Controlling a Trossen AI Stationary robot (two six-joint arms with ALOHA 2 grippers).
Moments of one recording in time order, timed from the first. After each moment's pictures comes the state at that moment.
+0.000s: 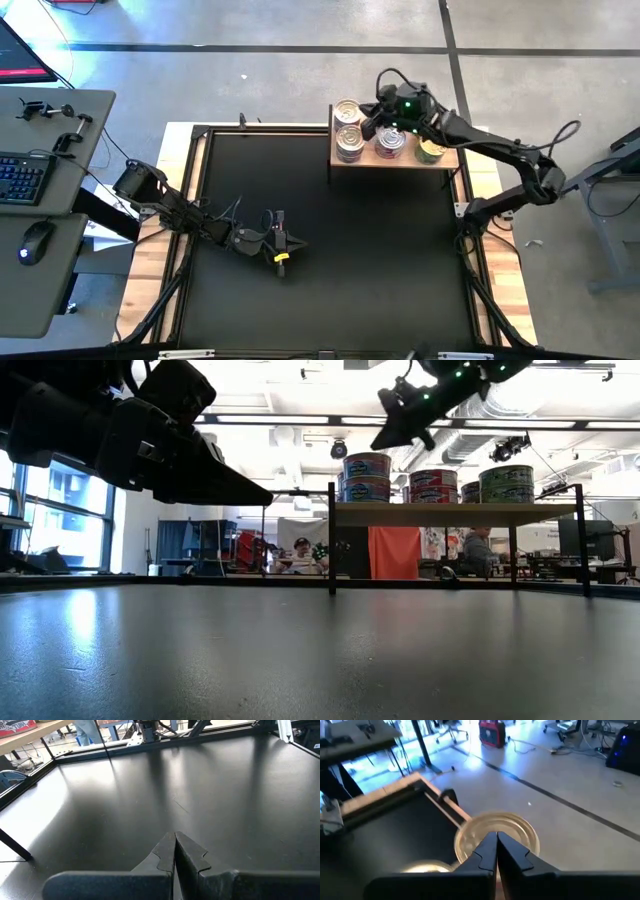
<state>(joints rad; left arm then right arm) -0.39 1.64 0.46 0.84 -0.47 0.01 -0.60 1.39 1.18 -0.17 0.04 0.10</state>
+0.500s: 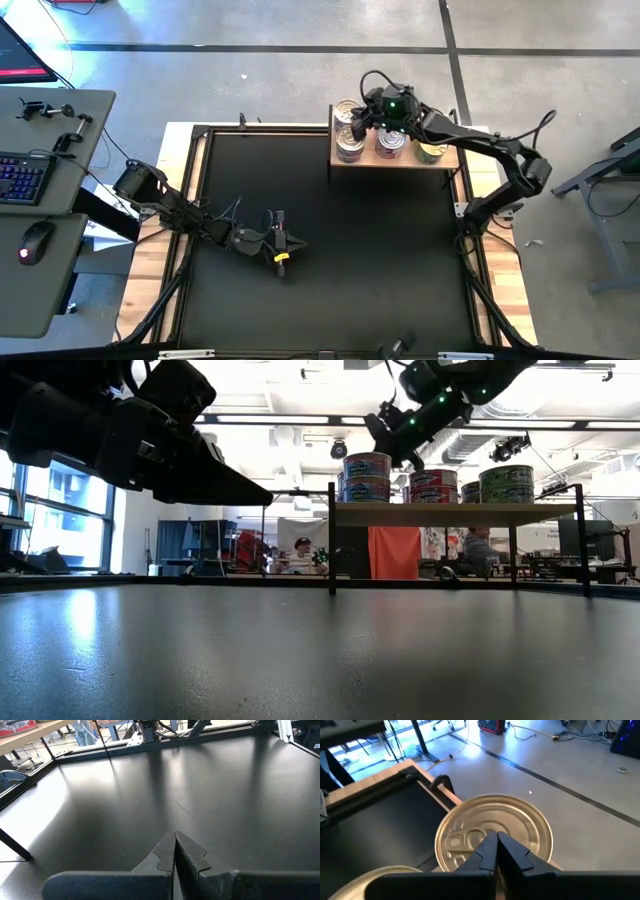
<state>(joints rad) -0.39 1.64 0.46 0.84 -0.47 0.01 -0.61 1.52 1.18 -0.09 0.02 0.11</state>
